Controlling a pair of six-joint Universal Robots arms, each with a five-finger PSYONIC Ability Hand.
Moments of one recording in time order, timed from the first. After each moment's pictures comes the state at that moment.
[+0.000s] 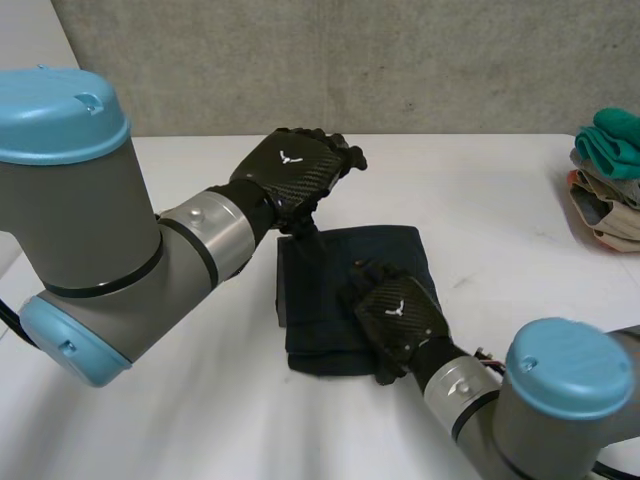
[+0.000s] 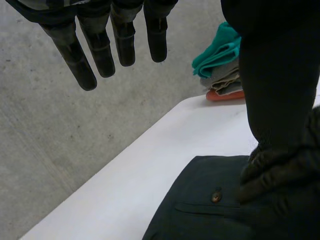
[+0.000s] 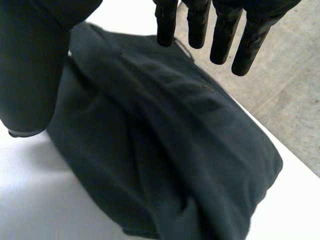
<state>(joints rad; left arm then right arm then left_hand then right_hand) 4.09 -1.93 -1.25 3.07 -1.34 3.38 2.18 -1.16 1.91 -0.52 1.40 2.71 0.31 0.30 0.31 0.30 0.11 0.18 0.22 0.21 0.24 0.06</state>
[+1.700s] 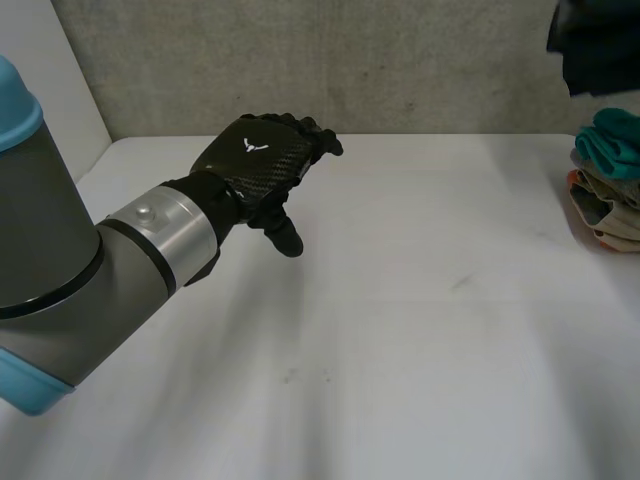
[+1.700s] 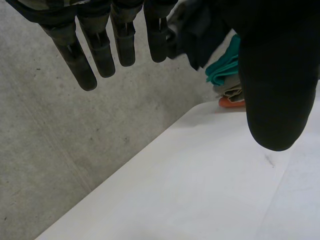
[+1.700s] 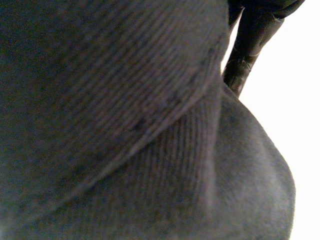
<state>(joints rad) 4.13 -1.78 -1.37 3.07 -1.35 3.35 1.45 -0.65 0.28 -0.12 1.23 2.97 0.31 0.30 0.31 0.30 0.11 0.93 1.18 1.15 1.19 0.92</state>
